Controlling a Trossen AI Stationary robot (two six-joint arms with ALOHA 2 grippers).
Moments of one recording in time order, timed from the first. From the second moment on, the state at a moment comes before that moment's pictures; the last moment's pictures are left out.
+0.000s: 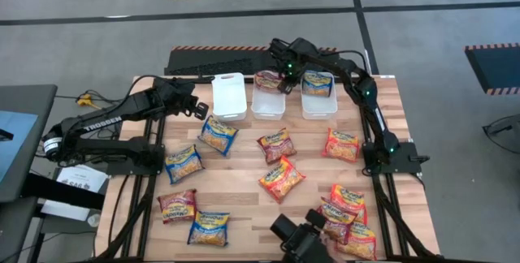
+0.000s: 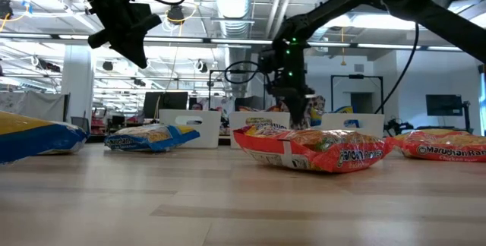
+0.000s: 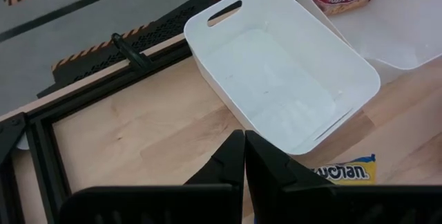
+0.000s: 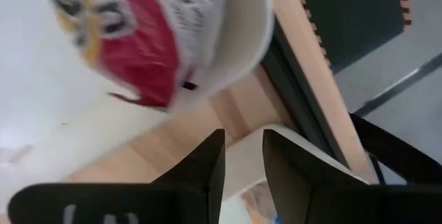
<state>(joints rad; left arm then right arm) 0.48 0.96 0.83 -0.65 -0.43 -0.40 -0.71 2.28 2.05 -1.25 0.18 -0.14</state>
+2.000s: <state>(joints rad) -0.11 0.65 0.71 -0.81 -0.08 -0.57 0.35 1.79 1.61 -1.34 0.07 1.19</state>
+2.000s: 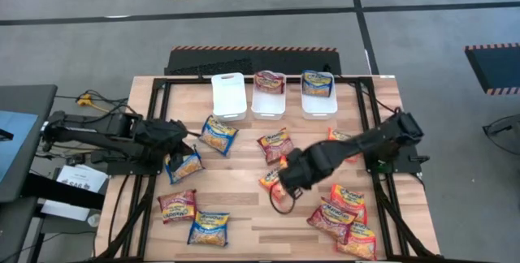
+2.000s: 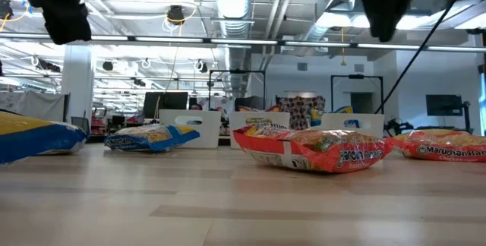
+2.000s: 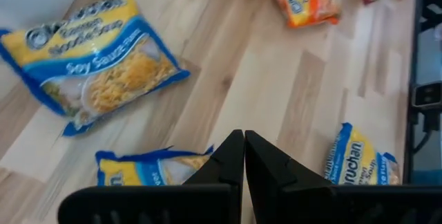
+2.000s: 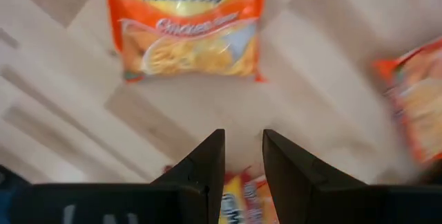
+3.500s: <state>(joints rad) -0.11 0.65 0.71 -0.80 -0.15 -0.60 -0.12 1.03 0.96 -1.22 0.25 0.68</state>
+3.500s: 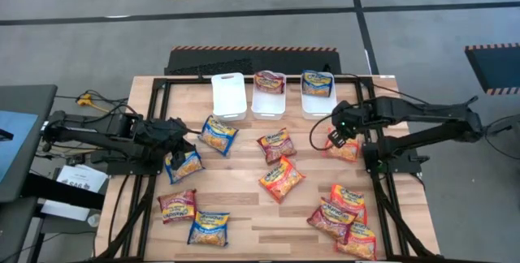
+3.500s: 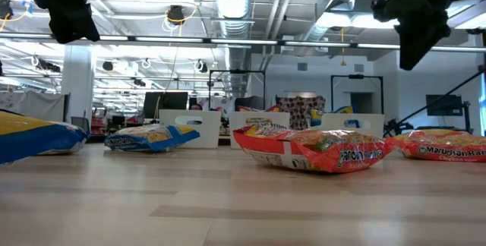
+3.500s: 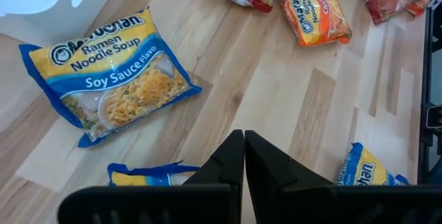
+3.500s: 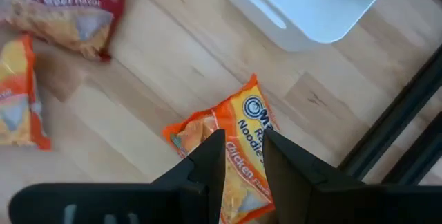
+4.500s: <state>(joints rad) -0.11 0.71 0.72 -0.80 -0.18 -0.77 -0.51 1.04 0.84 -1.18 -0.05 0.35</state>
